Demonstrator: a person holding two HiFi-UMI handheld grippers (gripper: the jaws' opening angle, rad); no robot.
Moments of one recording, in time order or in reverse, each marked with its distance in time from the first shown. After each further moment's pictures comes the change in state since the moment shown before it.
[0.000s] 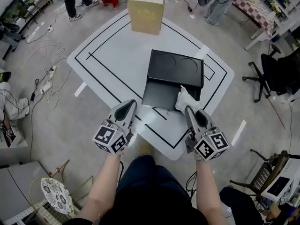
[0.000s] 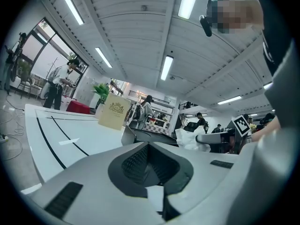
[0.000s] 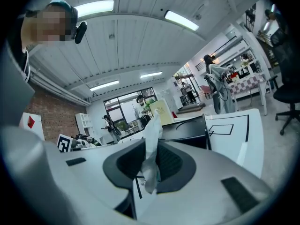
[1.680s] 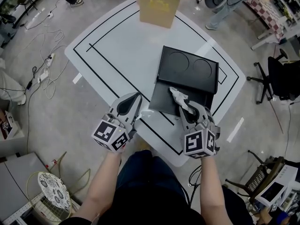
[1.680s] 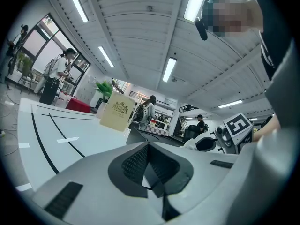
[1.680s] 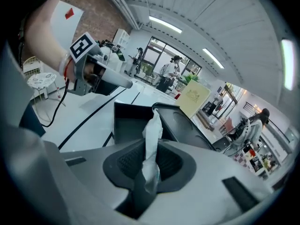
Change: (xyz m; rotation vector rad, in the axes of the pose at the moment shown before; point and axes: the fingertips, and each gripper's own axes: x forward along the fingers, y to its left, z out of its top) left arm 0.029 0.044 0.003 -0.040 -0.020 -0.012; right arm 0.087 0.008 -0.053 -0.989 0.522 -0.005
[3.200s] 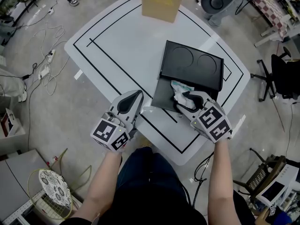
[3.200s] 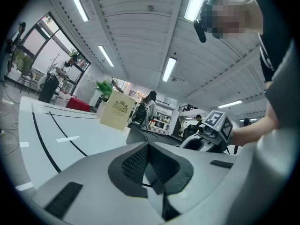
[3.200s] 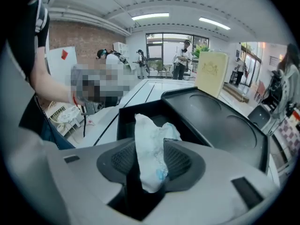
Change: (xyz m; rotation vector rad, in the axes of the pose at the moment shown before) left arm -0.002 -0.002 -0.003 -0.003 0.008 -0.003; right arm 0.024 0.020 -0.008 0.265 0.035 0.445
